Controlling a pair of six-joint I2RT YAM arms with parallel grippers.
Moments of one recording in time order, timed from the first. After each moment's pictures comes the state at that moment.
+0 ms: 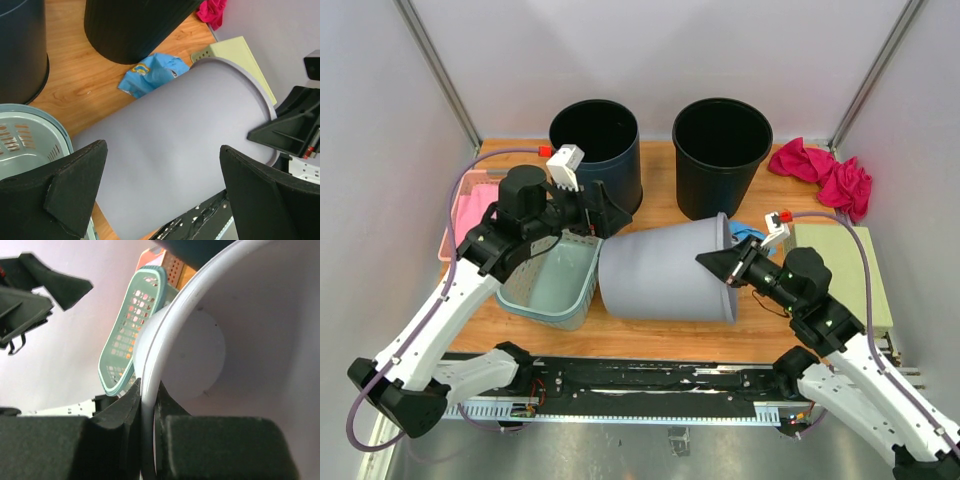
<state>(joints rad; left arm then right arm) -0.53 1.05 1.20 -0.48 0.27 -0.45 0.63 0.61 0.64 -0.18 -0.18 0.87</state>
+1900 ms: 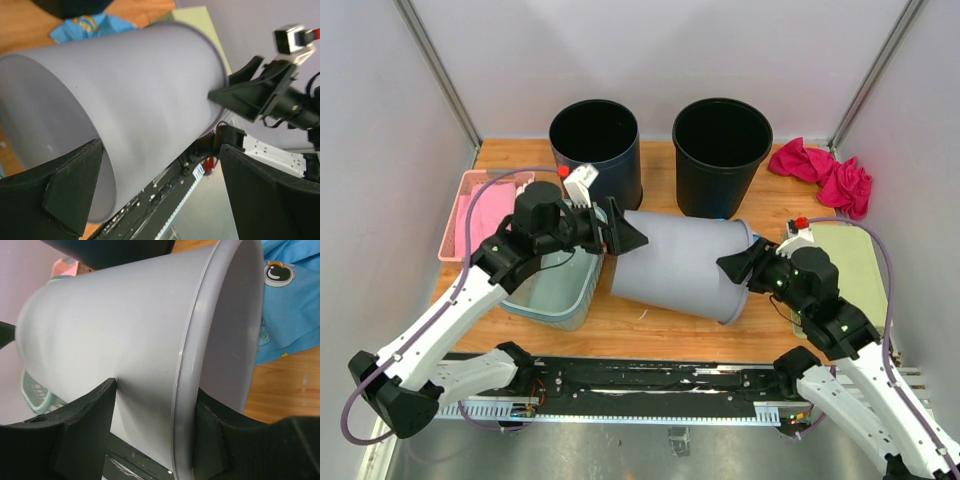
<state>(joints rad) -0.63 1.02 1.03 -0.36 0.38 -0.68 0.53 0.54 0.69 -0.54 -0.01 0.73</state>
